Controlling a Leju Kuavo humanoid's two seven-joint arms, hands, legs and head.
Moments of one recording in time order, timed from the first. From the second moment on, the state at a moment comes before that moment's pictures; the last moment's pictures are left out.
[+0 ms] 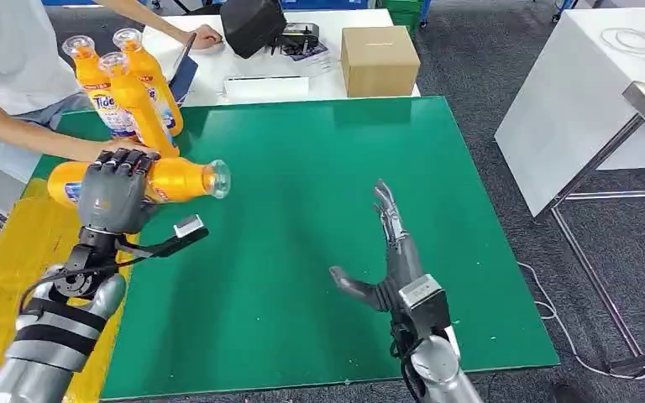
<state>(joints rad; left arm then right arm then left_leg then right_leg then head) -0.45 0.20 -0.26 -1.20 -1.46 0.56 -0.03 -0.06 0.03 0.37 -1.58 0.12 -0.10 -0.45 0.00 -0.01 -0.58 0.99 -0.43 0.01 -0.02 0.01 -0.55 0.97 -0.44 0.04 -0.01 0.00</state>
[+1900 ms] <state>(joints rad) -0.34 0.37 -0.32 -0.96 -1.35 0.26 0.00 0.02 0.03 0.21 -1.65 0.16 -0.08 -0.39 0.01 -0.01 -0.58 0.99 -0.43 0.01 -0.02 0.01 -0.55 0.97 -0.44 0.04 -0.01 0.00</state>
